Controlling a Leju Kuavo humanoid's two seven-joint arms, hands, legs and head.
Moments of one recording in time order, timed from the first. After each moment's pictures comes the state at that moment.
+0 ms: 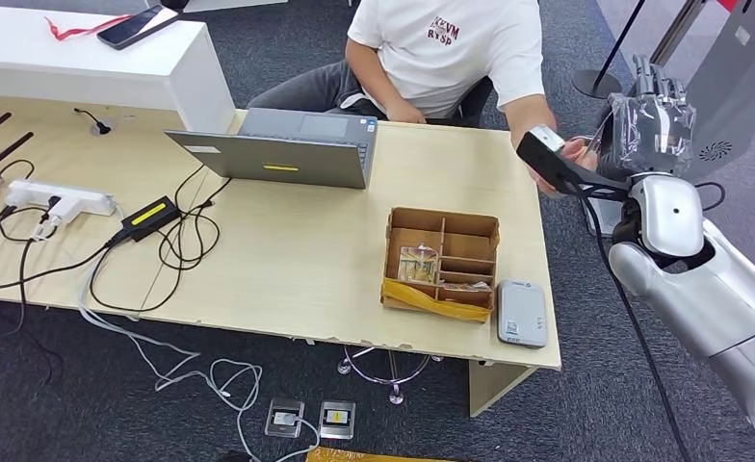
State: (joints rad) left arm -0.09 0.00 -0.69 -0.26 0.32 0.59 -0.02; right arm -1.08 -0.48 0.94 -1.10 0.80 -0.22 0.54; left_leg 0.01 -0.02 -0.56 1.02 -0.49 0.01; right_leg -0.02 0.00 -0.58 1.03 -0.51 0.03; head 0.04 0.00
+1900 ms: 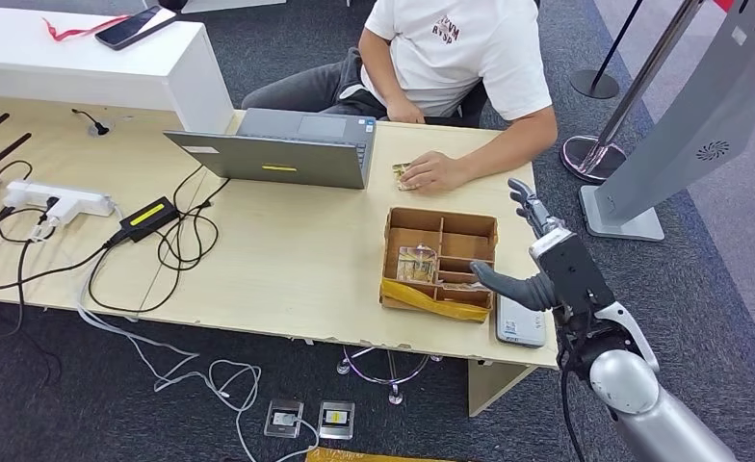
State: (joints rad) left arm -0.08 0.00 -0.79 -0.26 0.49 0.60 -0.06; right arm -0.51 -0.46 0.67 -1.61 -0.10 -0.16 0.00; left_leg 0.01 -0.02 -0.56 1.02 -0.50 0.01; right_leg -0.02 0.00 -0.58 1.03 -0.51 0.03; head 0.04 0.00
